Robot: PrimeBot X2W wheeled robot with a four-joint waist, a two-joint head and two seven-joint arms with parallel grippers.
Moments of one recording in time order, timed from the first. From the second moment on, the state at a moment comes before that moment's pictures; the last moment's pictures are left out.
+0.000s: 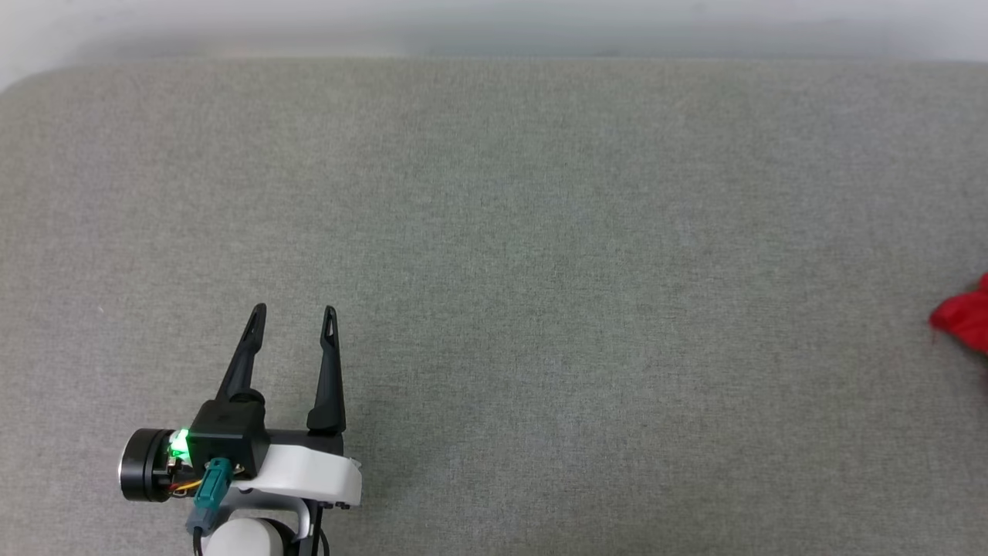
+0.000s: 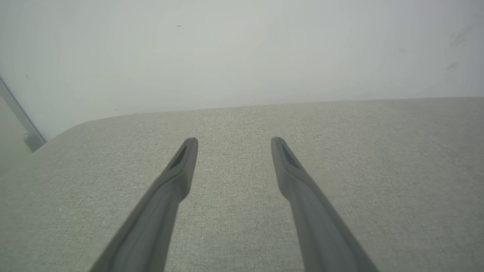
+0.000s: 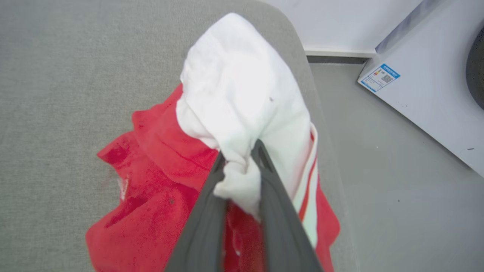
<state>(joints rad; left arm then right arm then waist) -0.09 0.05 -0.04 0.04 -0.02 0.02 -0.26 -0.31 -0.75 -0.07 0.50 0.55 0.13 0.31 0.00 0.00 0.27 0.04</state>
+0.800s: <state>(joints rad) -0.06 0.05 -0.06 0.04 -0.04 0.02 -0.26 -0.57 -0.54 0.24 0.10 0.34 0.13 0.32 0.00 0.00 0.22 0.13</state>
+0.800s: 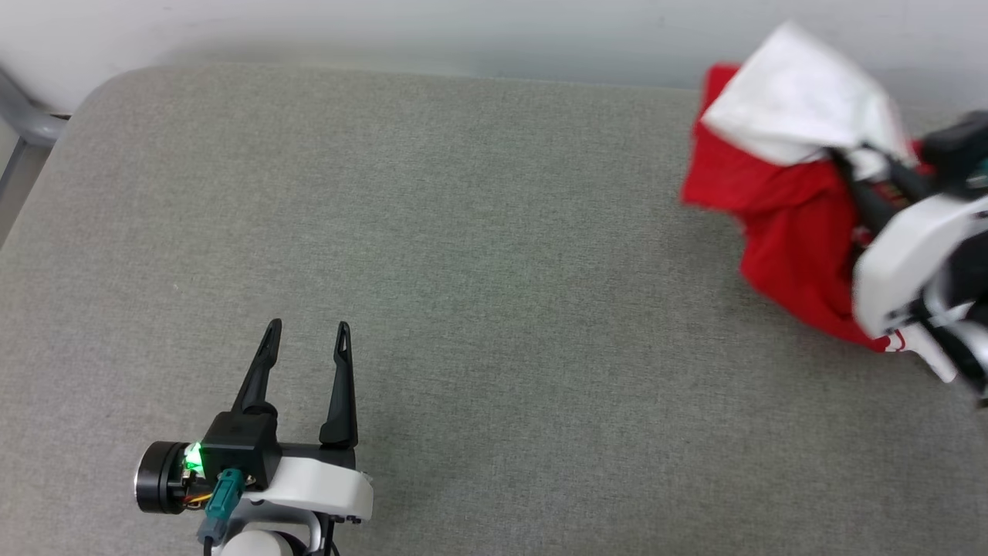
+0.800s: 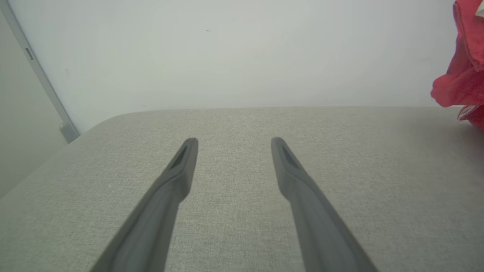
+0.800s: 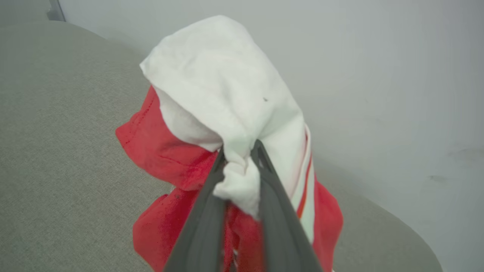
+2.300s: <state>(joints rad) -0.01 0.05 -0.03 0.05 -0.04 0.03 -0.26 -0.42 -0.40 0.53 0.07 0.43 0.13 -0.04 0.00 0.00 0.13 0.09</state>
